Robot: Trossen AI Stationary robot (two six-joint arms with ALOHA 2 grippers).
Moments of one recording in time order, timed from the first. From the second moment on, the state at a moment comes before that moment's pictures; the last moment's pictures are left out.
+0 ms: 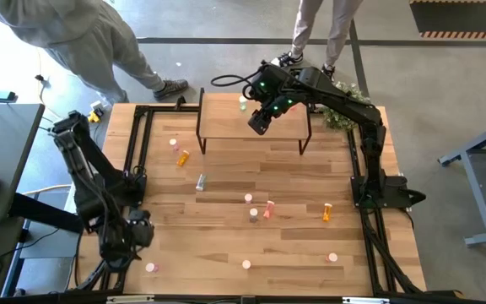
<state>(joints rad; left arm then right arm) -0.95 1.15 0.91 -0.88 -0.04 -0.98 -0.35 1.97 2.33 -1.37 -0.02 0.20</state>
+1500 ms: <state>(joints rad) -1.02 1.50 0.91 -0.69 -0.08 -1.07 -0.35 1.97 2.33 -1.36 -0.02 0.21</state>
